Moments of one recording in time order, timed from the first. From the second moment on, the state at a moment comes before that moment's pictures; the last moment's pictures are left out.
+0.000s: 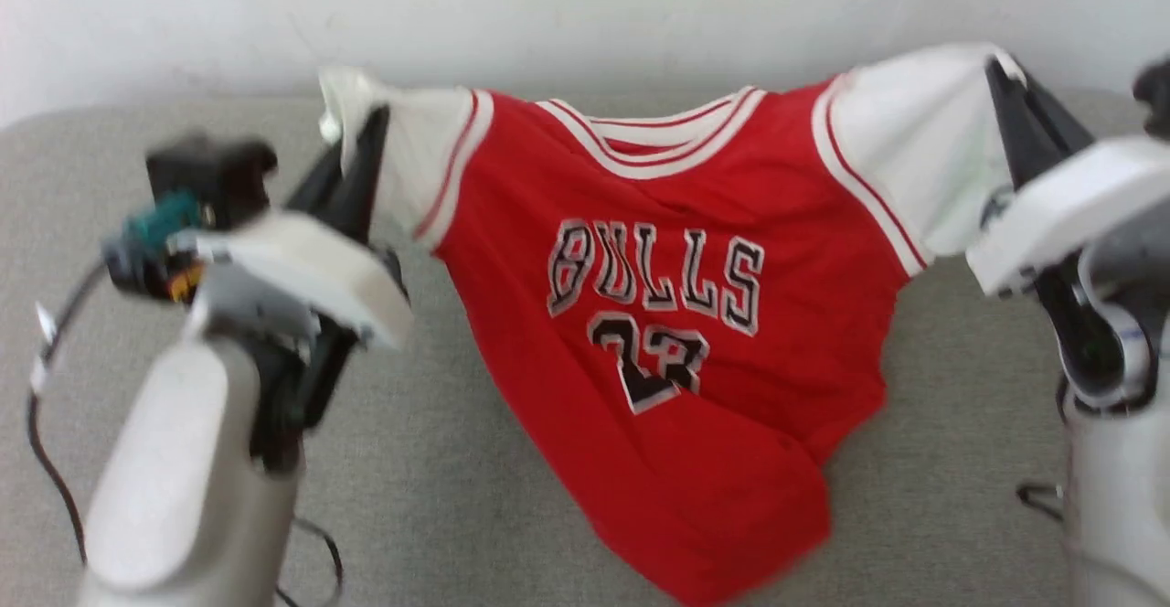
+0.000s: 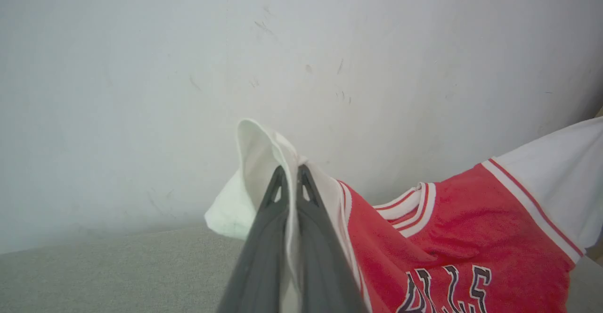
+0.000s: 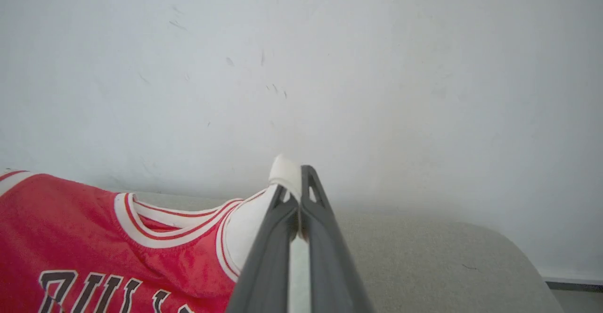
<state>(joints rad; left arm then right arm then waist) -0.41 0.27 -0.20 -0.10 -0.42 0.03 0.23 -0.45 -0.06 -0.12 -0.09 0.19 0.13 0.45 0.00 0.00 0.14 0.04</state>
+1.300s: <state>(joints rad) -1.52 0.34 -0.18 0.53 -0.34 -0.05 0.12 -1.57 -0.06 -0.02 0.62 -0.16 0.13 0.27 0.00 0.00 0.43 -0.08</state>
